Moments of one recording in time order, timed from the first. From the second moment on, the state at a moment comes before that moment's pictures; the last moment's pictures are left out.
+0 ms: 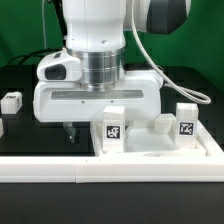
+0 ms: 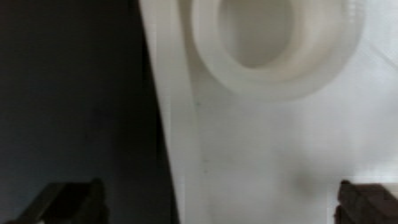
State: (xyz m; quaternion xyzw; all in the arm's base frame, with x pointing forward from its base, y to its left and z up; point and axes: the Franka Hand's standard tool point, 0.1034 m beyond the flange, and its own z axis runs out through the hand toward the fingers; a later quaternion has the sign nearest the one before) arm 0.559 -0.022 0.010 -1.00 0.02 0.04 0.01
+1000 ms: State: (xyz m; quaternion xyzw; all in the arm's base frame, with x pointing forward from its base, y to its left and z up) arm 0.559 -0.023 0.010 -1.00 0.02 0.04 0.01
